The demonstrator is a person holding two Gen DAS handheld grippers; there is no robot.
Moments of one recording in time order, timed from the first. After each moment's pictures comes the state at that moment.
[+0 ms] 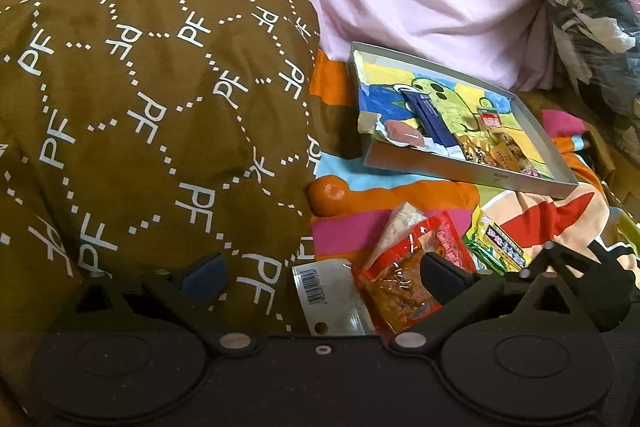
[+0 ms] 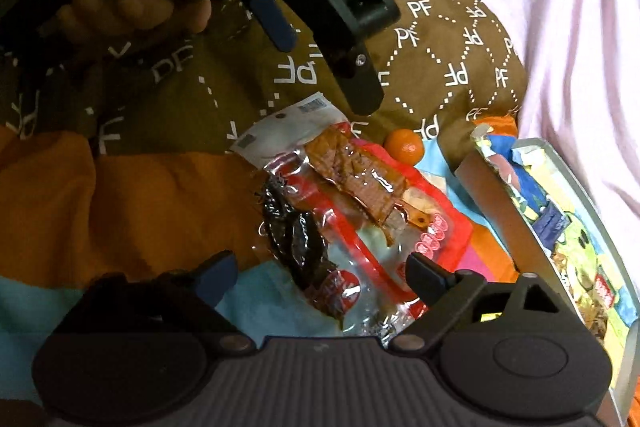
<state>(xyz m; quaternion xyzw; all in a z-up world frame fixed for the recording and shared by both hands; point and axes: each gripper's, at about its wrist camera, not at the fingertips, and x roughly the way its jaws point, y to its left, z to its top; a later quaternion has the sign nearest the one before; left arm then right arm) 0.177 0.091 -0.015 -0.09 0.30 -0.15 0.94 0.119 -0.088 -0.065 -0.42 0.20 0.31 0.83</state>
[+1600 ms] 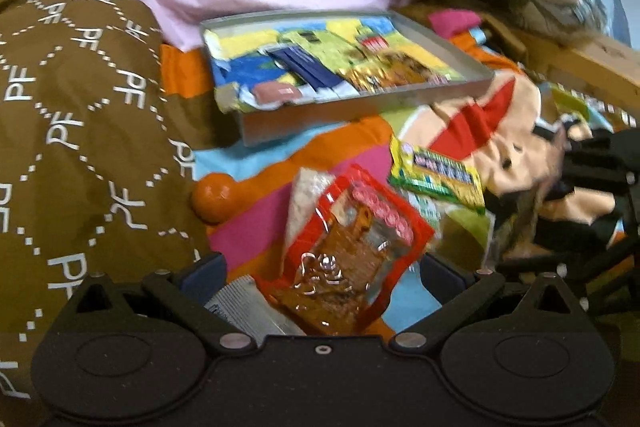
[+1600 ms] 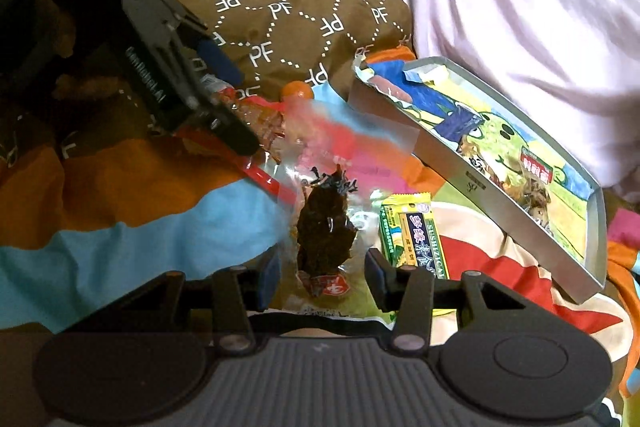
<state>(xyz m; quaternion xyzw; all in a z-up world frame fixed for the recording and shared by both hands) 0.201 0.041 -0.034 0.08 0.29 -0.32 0.90 0.111 -0.163 -0.030 -0.30 0.25 0.21 0.90</state>
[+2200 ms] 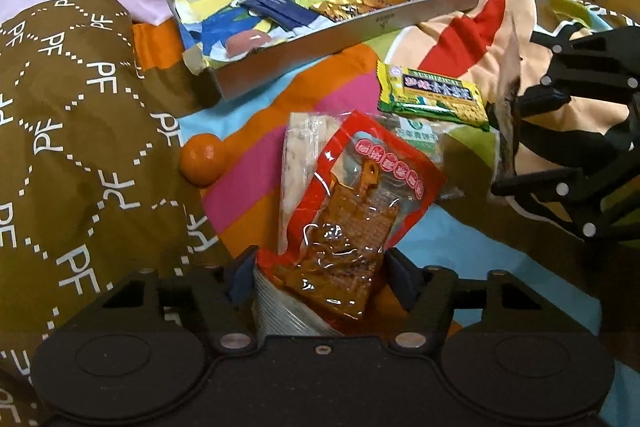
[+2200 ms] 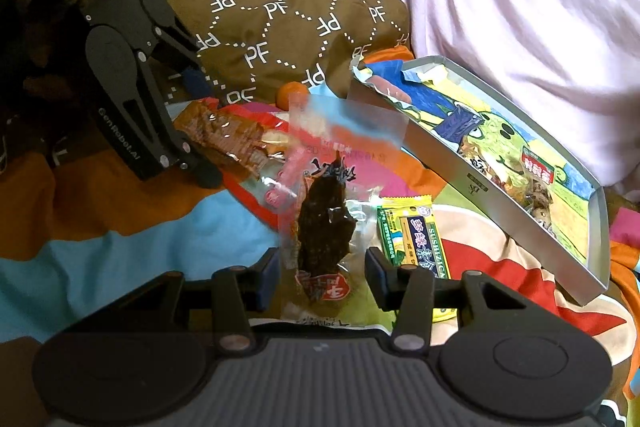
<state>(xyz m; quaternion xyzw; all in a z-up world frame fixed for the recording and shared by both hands) 0.189 0.019 -0.037 0.19 0.35 -0.30 0.86 0.115 -0.162 -0.032 -0.30 0.24 0.21 0.90</state>
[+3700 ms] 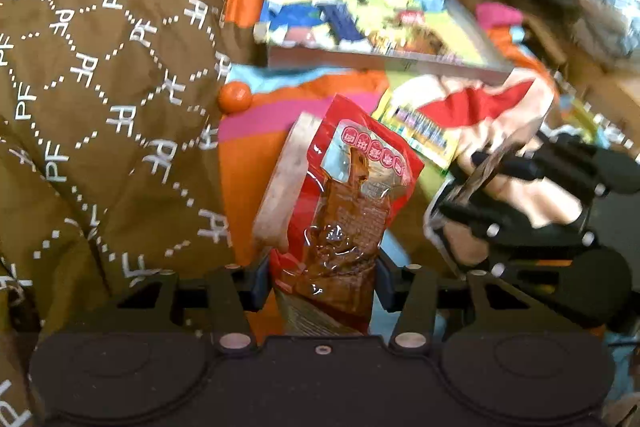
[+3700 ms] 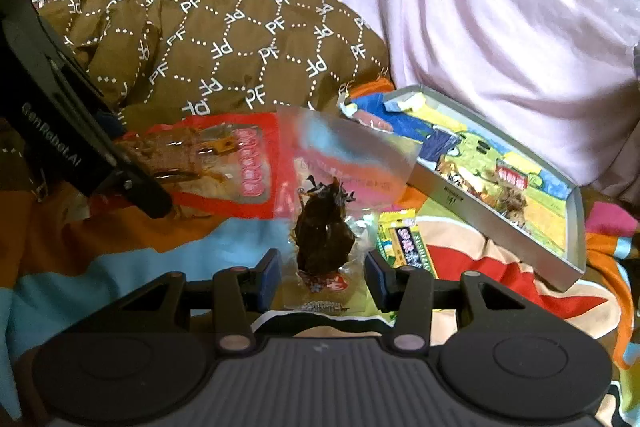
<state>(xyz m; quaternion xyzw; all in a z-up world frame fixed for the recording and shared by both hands) 0.099 0.030 -0.002 -0.02 0.38 -0.20 0.90 0.075 -0.173 -0.017 -0.26 0.20 0.20 0.92</state>
